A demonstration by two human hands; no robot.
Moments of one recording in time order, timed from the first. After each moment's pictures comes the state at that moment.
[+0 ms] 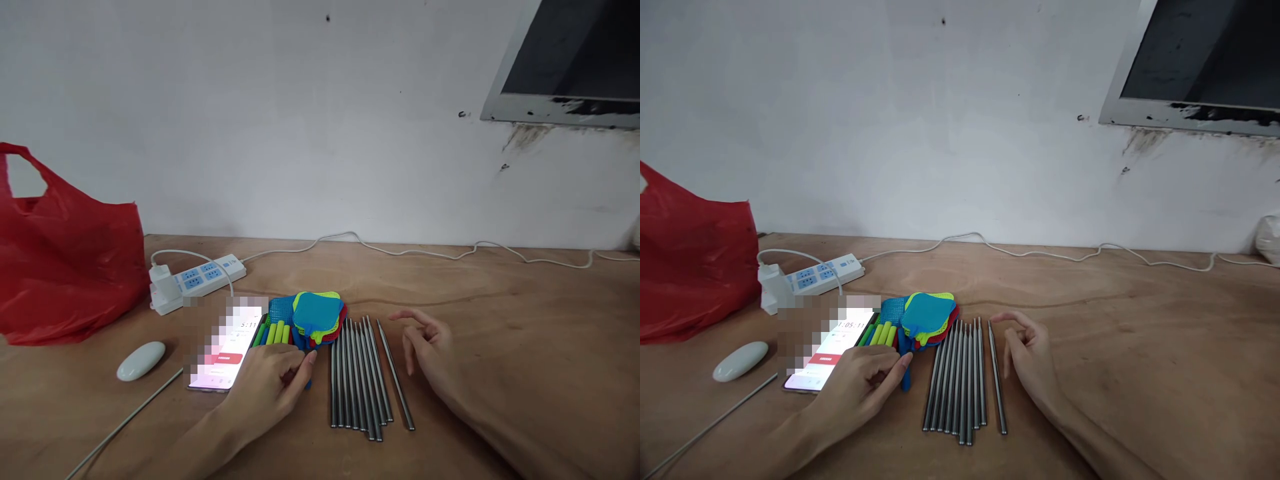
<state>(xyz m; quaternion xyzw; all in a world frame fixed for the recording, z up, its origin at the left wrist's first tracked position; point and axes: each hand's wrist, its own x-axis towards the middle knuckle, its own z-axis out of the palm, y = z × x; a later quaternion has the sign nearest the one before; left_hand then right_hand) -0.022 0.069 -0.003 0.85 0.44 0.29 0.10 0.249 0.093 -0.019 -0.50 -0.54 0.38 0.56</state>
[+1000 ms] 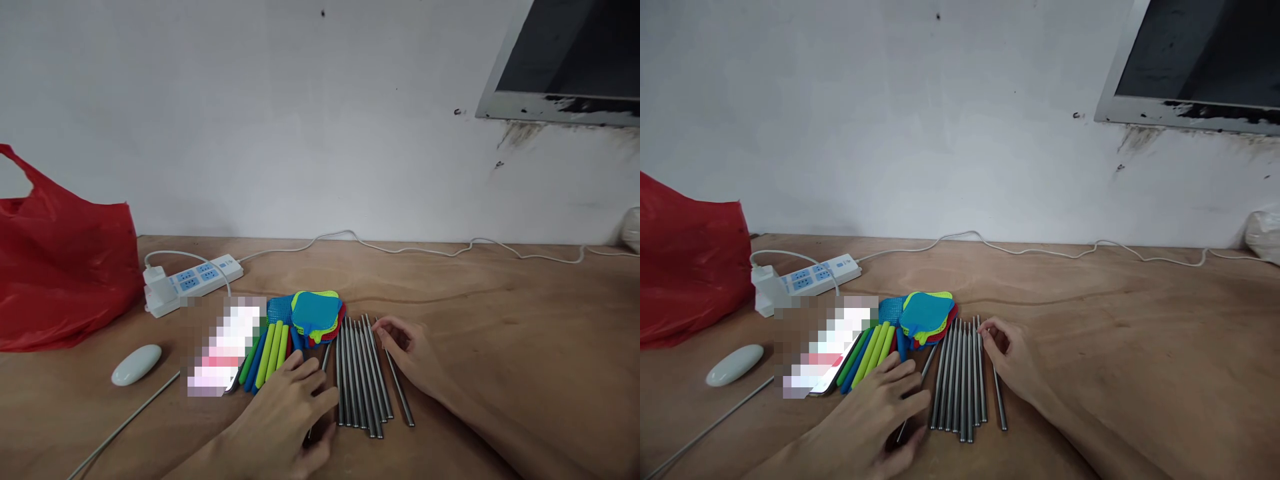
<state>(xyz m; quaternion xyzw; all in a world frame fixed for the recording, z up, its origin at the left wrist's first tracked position) -0.005 0.046 0.000 0.93 0.33 0.14 0.08 0.246 0.102 -0.037 -0.49 -0.71 0.22 0.45</state>
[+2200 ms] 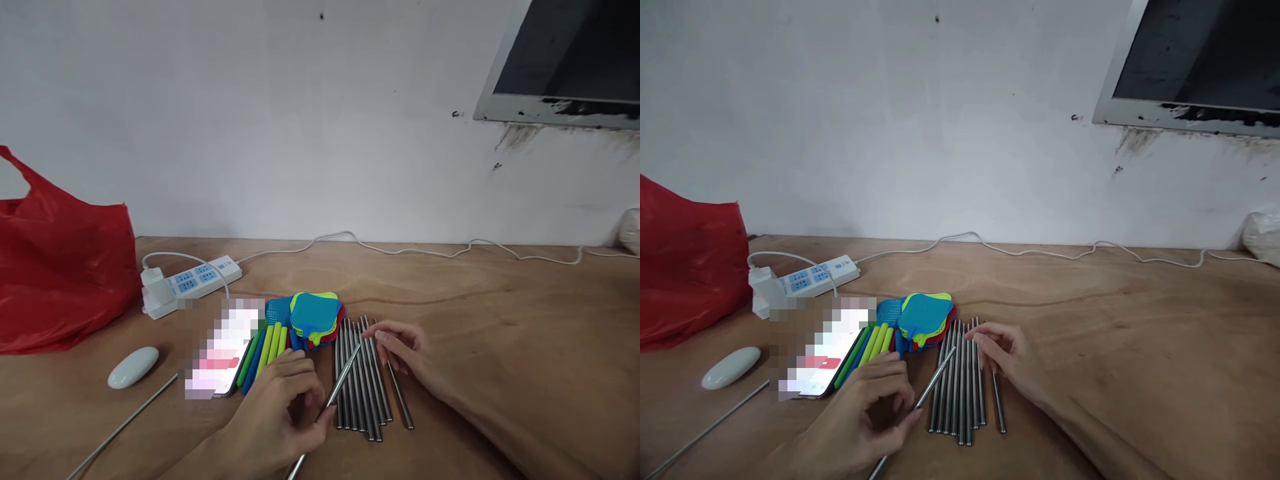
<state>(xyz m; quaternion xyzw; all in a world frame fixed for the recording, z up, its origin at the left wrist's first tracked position) -0.007 0.050 0.002 0.85 0.37 0.32 0.17 0.249 0.097 -0.020 -0.42 -0.63 0.50 0.41</state>
